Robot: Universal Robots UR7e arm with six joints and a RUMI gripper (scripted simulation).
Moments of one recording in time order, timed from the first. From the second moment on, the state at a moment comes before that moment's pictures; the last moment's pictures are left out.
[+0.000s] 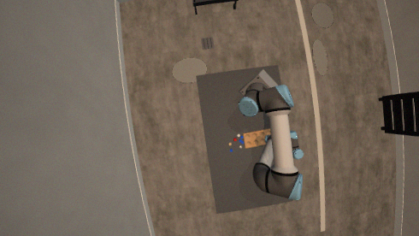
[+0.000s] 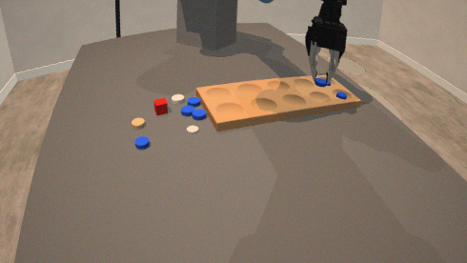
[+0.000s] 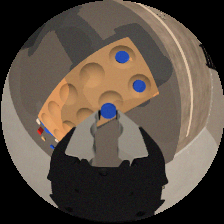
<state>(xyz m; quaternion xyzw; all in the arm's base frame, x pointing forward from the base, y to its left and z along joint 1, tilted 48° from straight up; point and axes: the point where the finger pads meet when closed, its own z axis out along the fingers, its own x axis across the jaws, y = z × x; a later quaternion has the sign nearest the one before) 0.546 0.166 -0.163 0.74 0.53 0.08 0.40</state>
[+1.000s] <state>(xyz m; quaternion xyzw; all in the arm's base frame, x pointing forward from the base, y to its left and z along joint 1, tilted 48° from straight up) 0.571 0.147 -0.192 0.74 0.53 0.08 0.40</state>
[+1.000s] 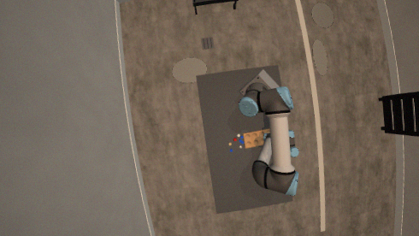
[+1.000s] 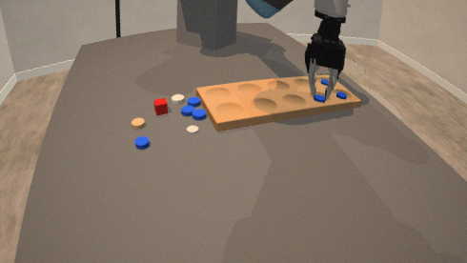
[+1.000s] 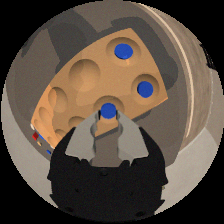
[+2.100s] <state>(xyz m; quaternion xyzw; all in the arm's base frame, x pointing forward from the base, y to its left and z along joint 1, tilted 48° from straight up) 0.571 0.147 -0.192 0.74 0.53 0.08 0.40</state>
